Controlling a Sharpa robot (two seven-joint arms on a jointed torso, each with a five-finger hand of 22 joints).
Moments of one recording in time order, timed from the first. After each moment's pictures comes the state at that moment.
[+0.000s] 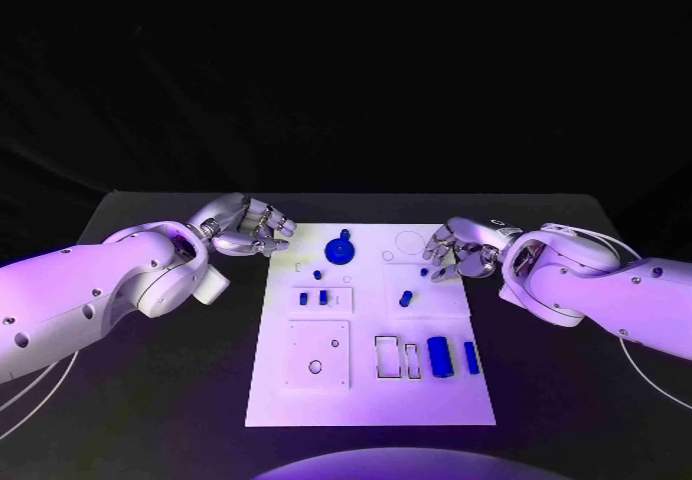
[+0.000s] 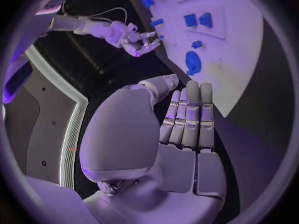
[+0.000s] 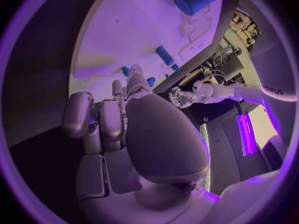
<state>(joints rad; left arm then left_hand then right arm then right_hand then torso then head) 1.17 -0.91 0.00 1.50 -0.68 -0.17 0.12 1.47 -0.25 0.61 0.04 0.20 0.85 0.21 0.29 0.17 0.87 0.15 0.42 0.08 0.94 0.08 1.12 0.35 0.17 0.76 0.17 1.04 0.78 1.23 -0.99 -0.17 1.61 -1.37 -0.31 -0.09 1.64 -0.12 -0.06 0.29 0.06 1.01 0.15 0.21 0.26 1.20 0.09 0.10 0.07 1.47 -0.01 1.18 1.16 0.09 1.40 0.10 1.11 1.31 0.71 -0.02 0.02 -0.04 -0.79</state>
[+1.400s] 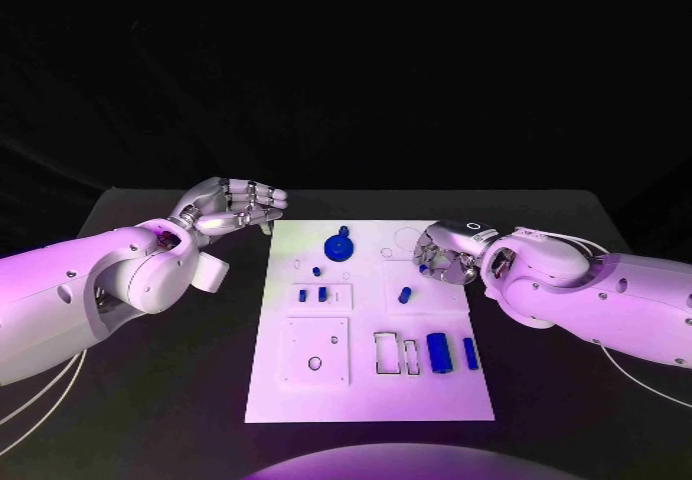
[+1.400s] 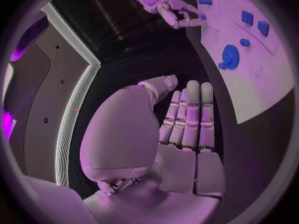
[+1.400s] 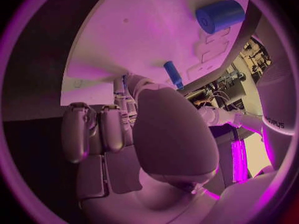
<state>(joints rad) 1.17 -0.94 0.00 1.53 -0.29 -0.19 0.28 1.46 -0.24 0.59 0.04 0.20 0.84 0.21 0.28 0.16 0.86 0.16 0.42 0.08 0.93 0.08 1.11 0.34 0.17 0.74 0.18 1.02 0.76 1.21 -0.92 -0.16 1.61 -1.62 -0.30 -0.20 1.55 -0.23 0.48 0.25 0.07 1.07 0.14 0.20 0.28 1.26 0.07 0.08 0.10 1.47 -0.01 1.34 1.22 0.06 1.46 0.09 1.35 1.31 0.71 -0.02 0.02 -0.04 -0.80</state>
